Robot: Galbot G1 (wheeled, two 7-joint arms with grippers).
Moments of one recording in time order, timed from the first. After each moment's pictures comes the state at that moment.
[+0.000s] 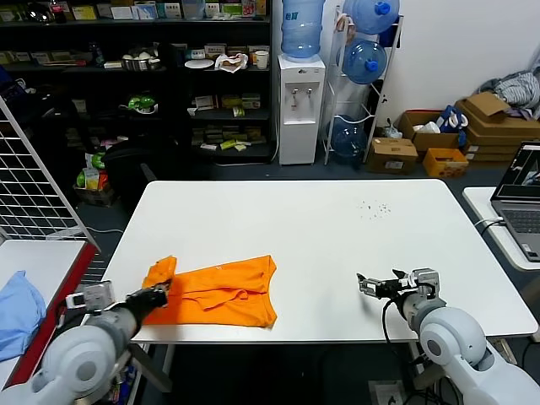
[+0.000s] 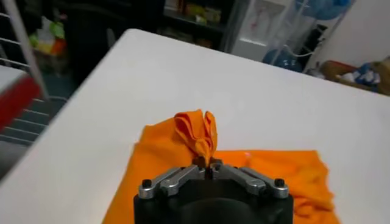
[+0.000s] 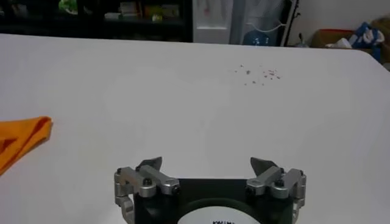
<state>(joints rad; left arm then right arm) 1.28 -0.64 -0.27 -2.17 -1.40 0.41 -0.69 -1.29 0.84 0.39 2.00 0.90 -0.65 0.39</state>
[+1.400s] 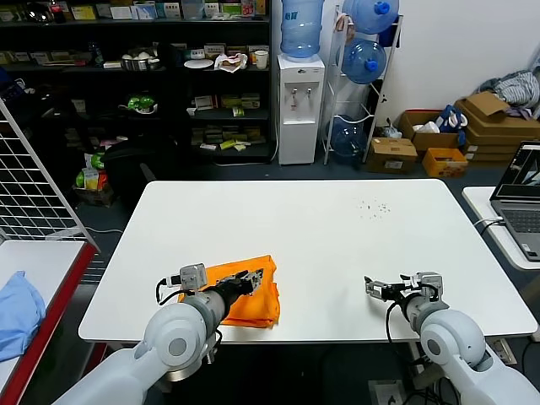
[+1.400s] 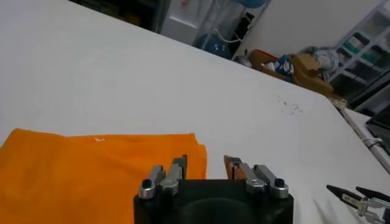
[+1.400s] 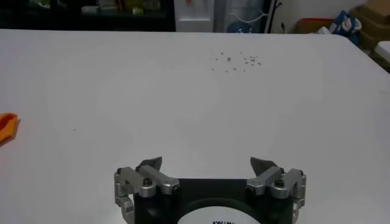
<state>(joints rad) 0.87 -0.92 0.19 -2.08 -1.41 0.41 -0.78 -1.29 0.87 0.40 1.96 0.89 -0.65 0.41</state>
